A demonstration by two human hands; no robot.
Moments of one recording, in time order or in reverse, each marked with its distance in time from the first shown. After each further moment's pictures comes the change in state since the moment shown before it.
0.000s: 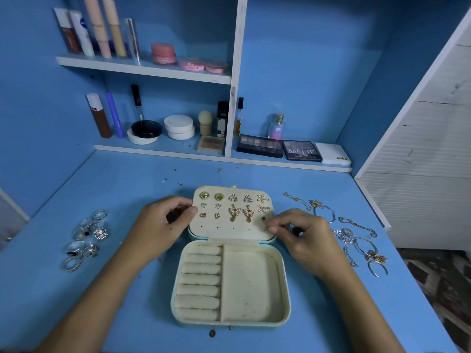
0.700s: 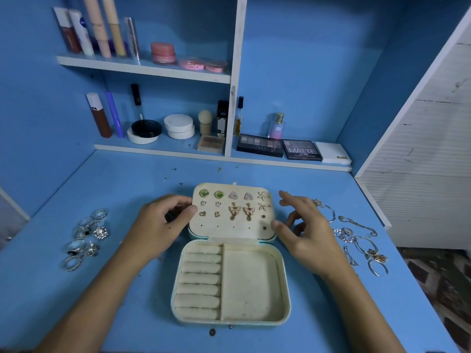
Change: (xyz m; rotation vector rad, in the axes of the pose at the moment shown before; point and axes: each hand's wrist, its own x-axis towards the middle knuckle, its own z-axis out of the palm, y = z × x) left_hand -0.001 0.001 -0.001 -0.026 0.006 0.059; right_hand 0.001 0.002 0.000 -0.008 0.065 0.072
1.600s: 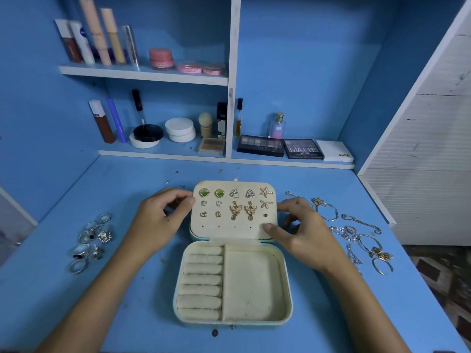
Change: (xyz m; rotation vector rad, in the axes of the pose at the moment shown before) left_hand 0.009 0.005 -0.003 -0.003 0.069 0.016; right_hand 0.008 0.000 0.002 0.009 -0.112 0.094
